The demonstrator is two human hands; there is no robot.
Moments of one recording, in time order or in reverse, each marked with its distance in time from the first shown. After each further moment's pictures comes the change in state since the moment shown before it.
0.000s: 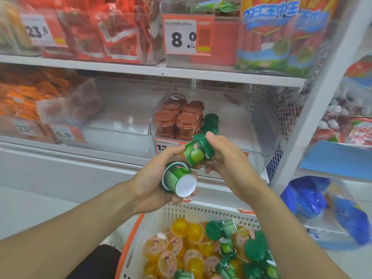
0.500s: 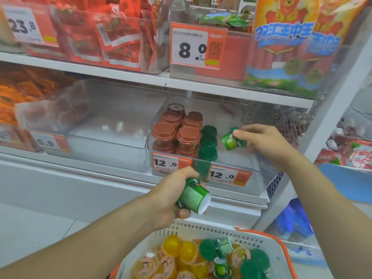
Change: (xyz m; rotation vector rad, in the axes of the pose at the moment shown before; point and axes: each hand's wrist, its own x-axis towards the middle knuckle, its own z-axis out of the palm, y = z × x) left_hand 0.041 -0.004 0.003 0.051 0.195 -0.084; right_hand 0.083 -0.033 -0.095 -0.493 0.253 0.081
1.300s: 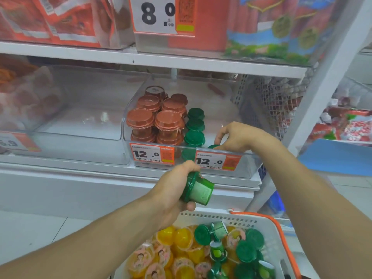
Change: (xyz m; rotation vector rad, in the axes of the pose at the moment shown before) left_hand 0.025 -0.012 0.032 -0.040 0.046 -0.023; right_hand 0.029 0.022 0.023 -0.704 -0.348 0.100
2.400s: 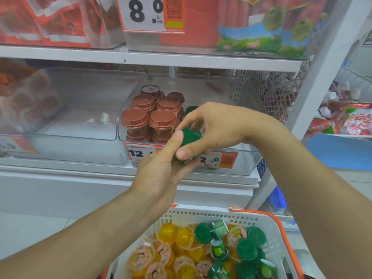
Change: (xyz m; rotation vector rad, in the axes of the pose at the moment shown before) left_hand -0.015 0.023 0.007 -0.416 -0.001 0.321; right_hand -0.074 -0.065 -0.030 0.071 -0.095 -0.430
